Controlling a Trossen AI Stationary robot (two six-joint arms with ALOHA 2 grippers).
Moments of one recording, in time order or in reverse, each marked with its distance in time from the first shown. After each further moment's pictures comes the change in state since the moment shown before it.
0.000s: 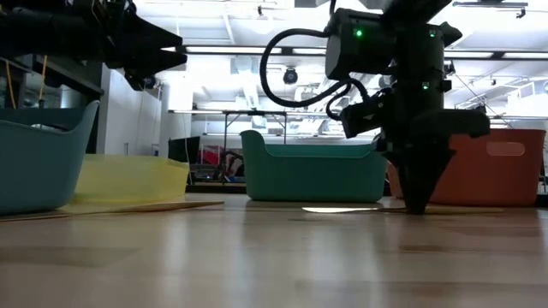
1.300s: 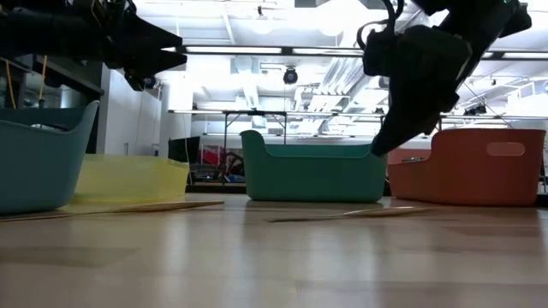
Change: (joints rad) left arm 0.000 0.000 0.000 -0.002 0.000 0.000; right arm 0.148 -0.378 -0.277 0.508 0.203 0.387
